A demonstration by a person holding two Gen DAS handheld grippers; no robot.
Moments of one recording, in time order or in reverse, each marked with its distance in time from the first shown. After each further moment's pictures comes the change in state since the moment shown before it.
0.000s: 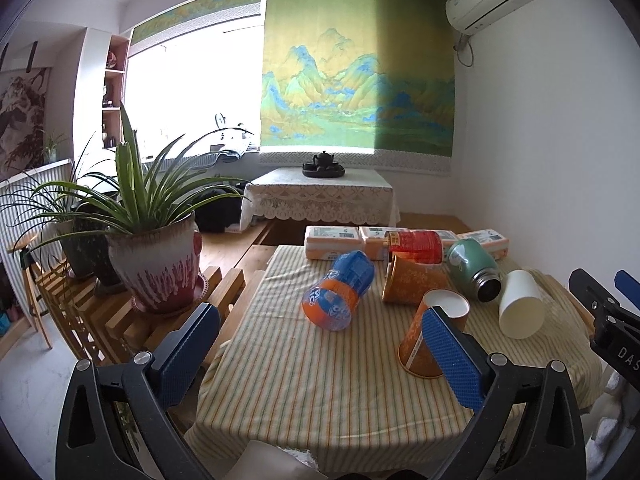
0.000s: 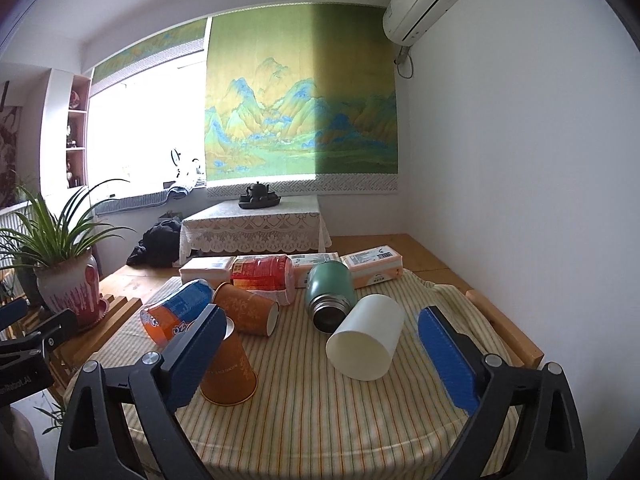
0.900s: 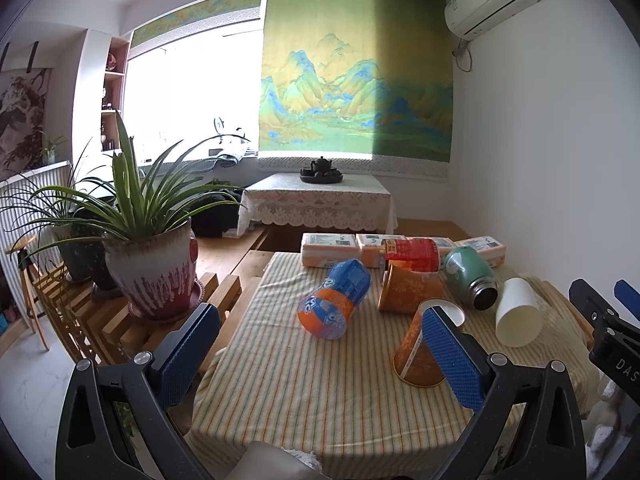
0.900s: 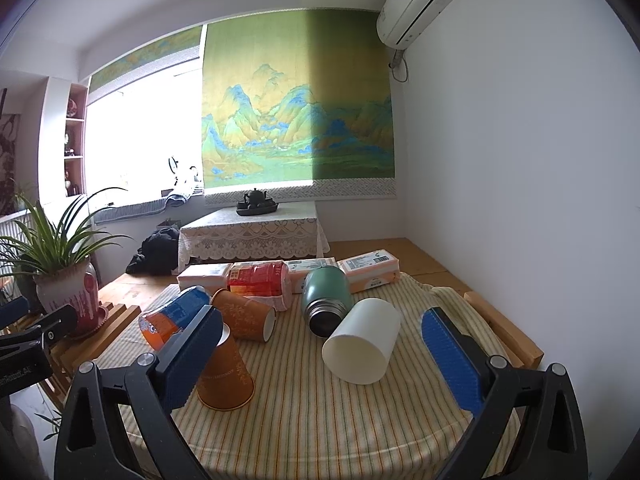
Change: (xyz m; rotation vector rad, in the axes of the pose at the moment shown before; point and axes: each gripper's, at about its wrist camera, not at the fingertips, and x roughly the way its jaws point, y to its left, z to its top) left arm 0.002 -0.004 0.005 -0.006 -0.022 -0.009; right arm -0.002 -0.004 -0.001 0.014 -0.013 -0.001
